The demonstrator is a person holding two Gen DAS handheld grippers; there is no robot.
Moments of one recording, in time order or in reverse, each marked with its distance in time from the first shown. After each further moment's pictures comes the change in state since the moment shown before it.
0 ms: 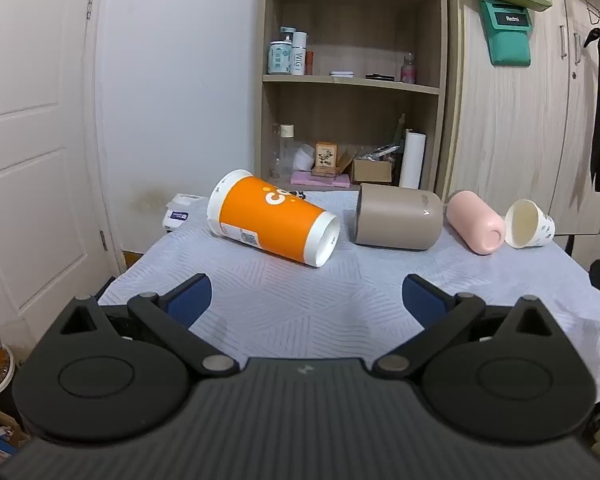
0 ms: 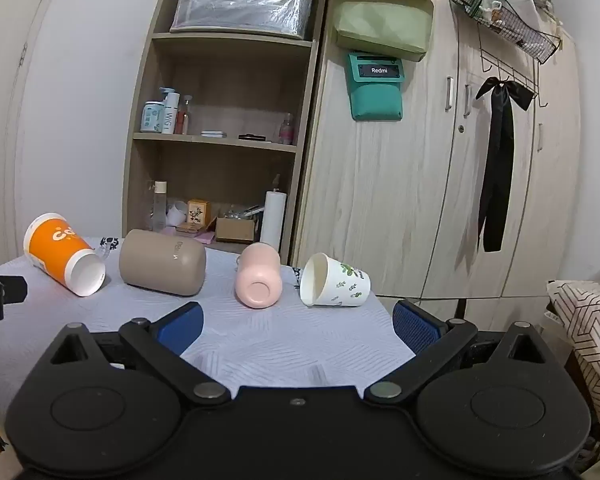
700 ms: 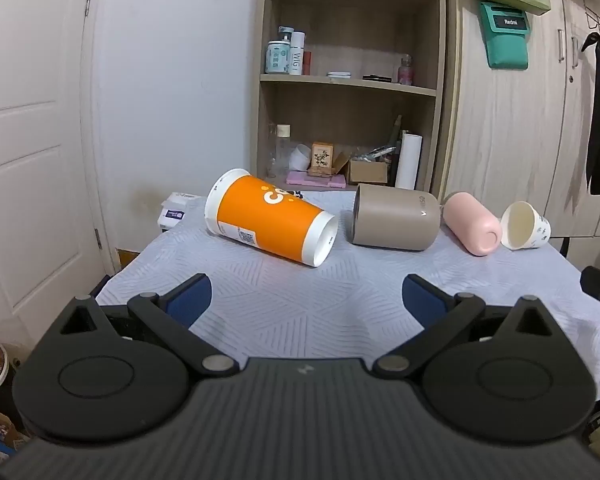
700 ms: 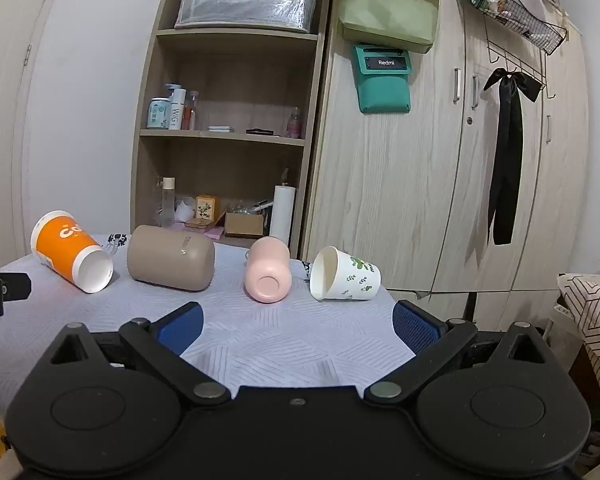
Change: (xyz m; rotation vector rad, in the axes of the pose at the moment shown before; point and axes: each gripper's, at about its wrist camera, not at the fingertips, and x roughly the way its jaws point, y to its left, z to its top) left arm -0.003 0.004 0.002 -0.015 0.010 -0.022; right arm 0.003 0.010 -0.006 0.020 0.012 0.010
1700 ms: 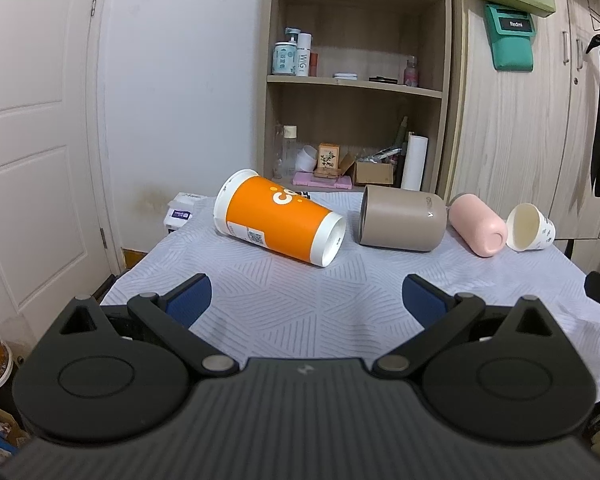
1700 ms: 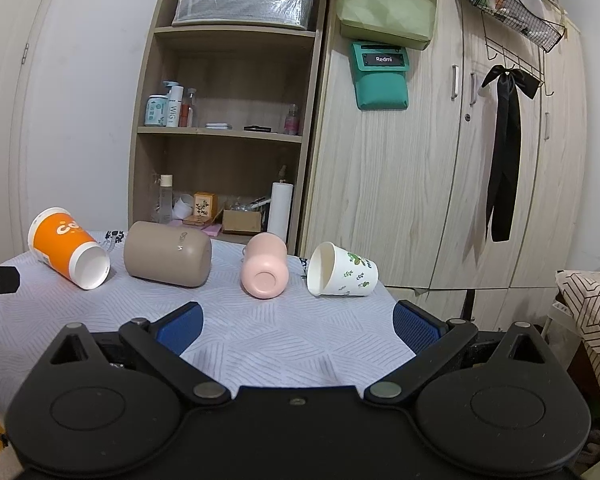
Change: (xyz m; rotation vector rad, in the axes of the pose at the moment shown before) left arm -0.001 0.004 -0.001 -0.008 -0.003 0.013; right arm 0.000 -0.011 0.002 0.011 0.011 0.000
